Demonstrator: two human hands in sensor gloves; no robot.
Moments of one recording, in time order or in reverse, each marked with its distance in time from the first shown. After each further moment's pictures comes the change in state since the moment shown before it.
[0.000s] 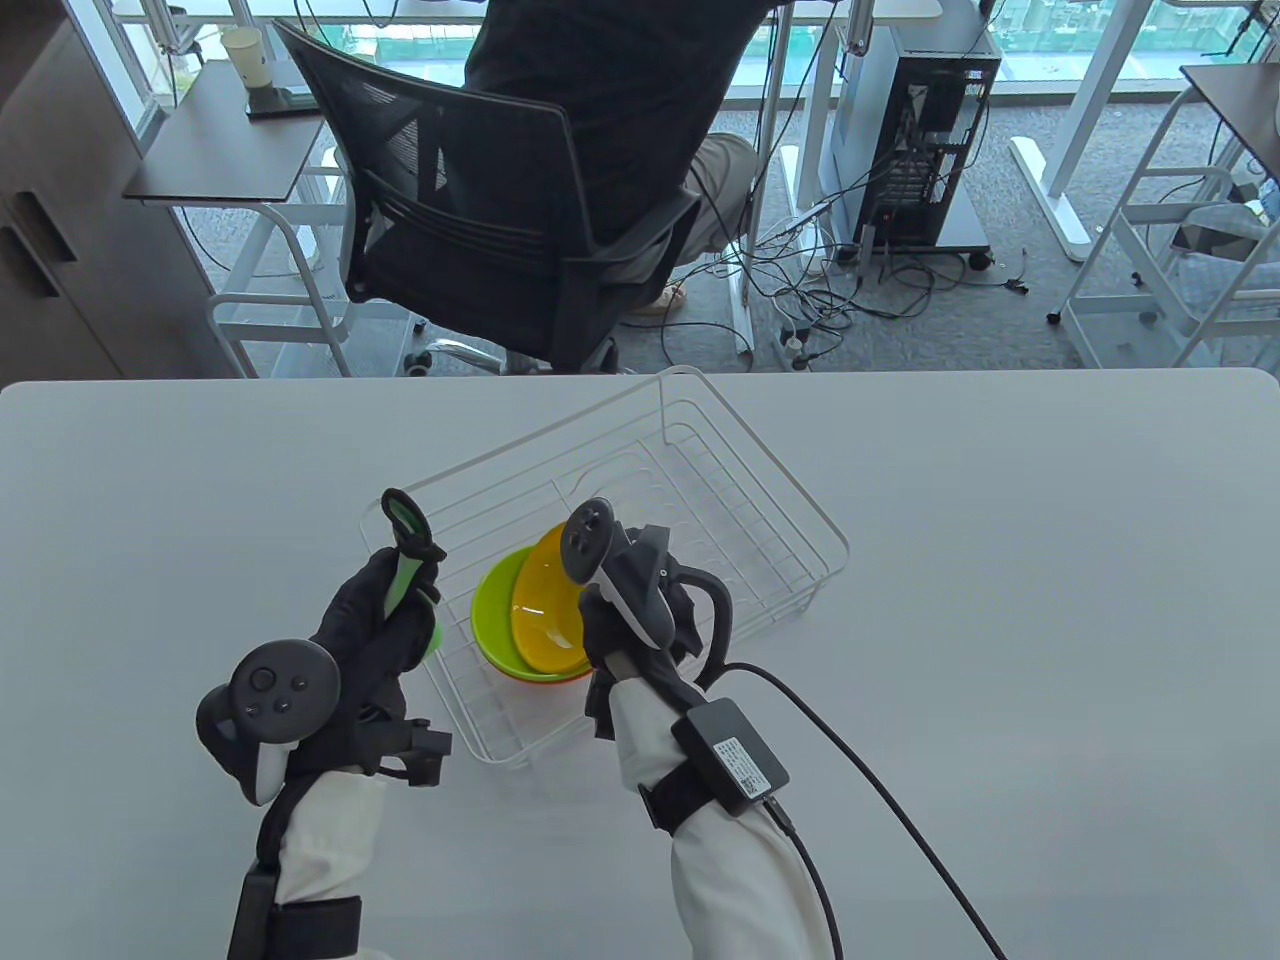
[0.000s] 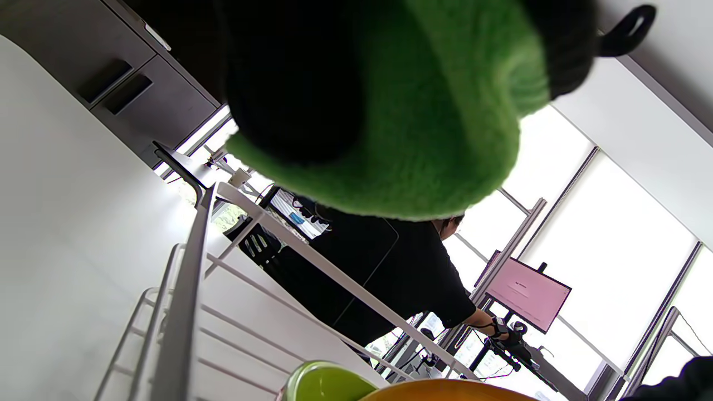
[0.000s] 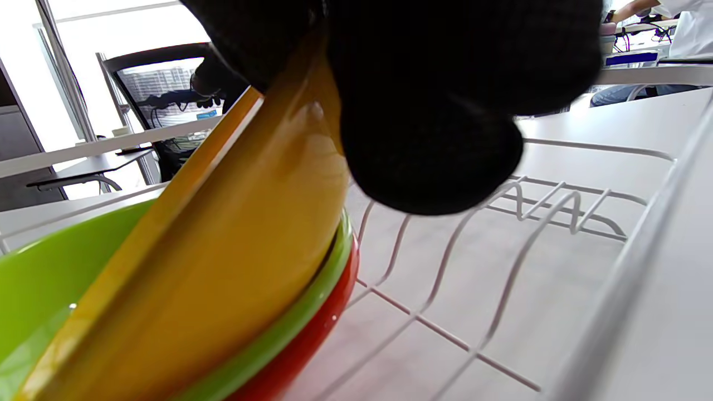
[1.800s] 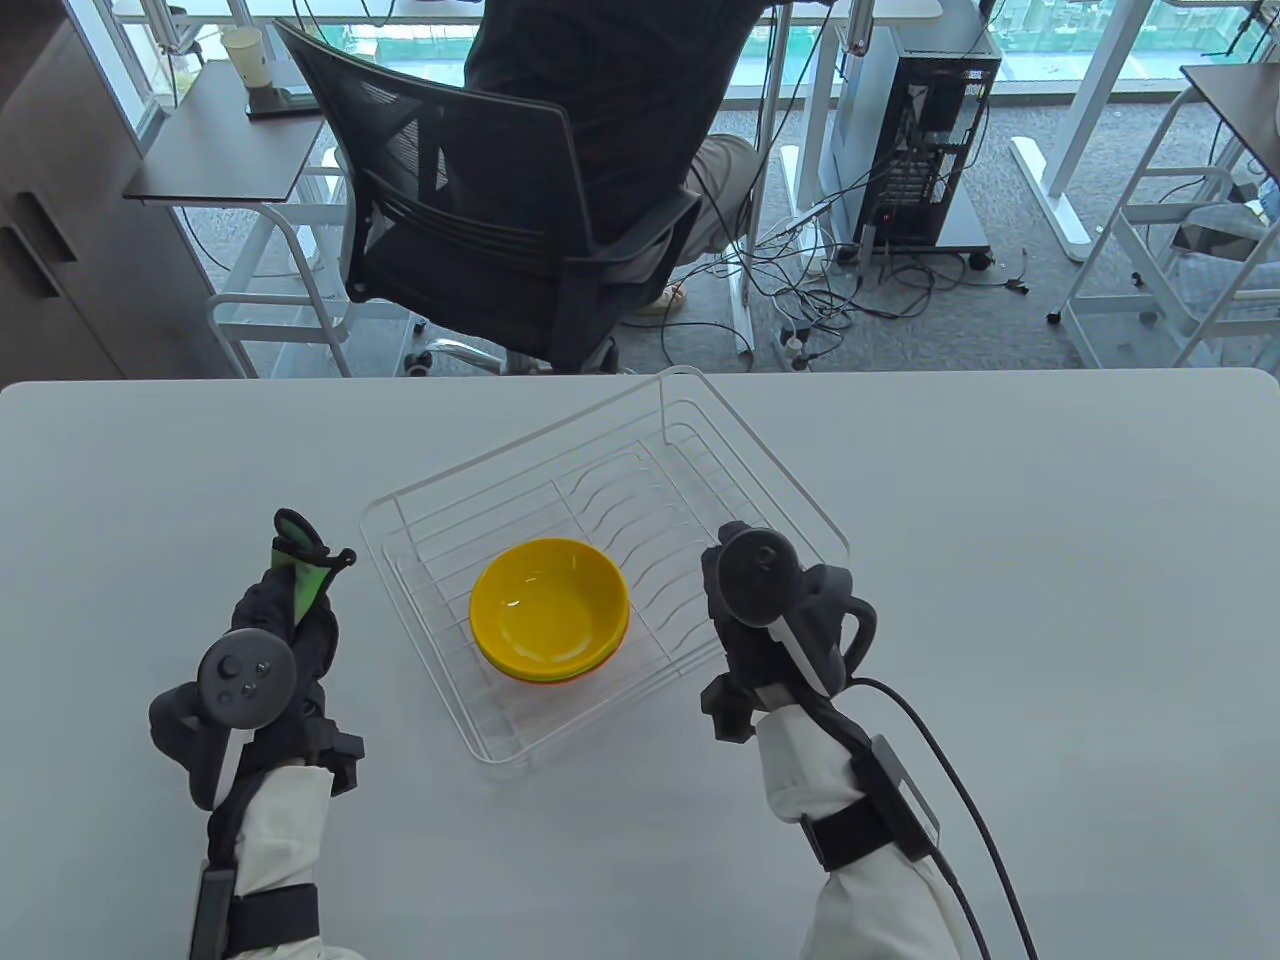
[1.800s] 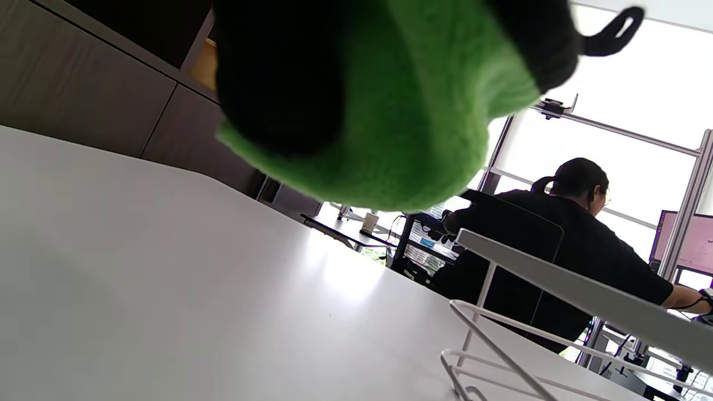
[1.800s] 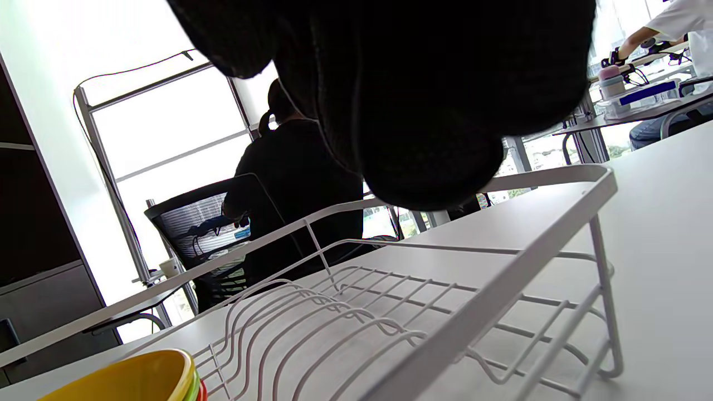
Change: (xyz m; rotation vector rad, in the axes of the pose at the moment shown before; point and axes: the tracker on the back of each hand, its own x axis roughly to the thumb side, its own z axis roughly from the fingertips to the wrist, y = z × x) left_hand -0.060 0.021 -0.004 0.043 0.242 -0.415; right_hand -0.124 -0.049 0.022 -0.291 -0.133 -0.292
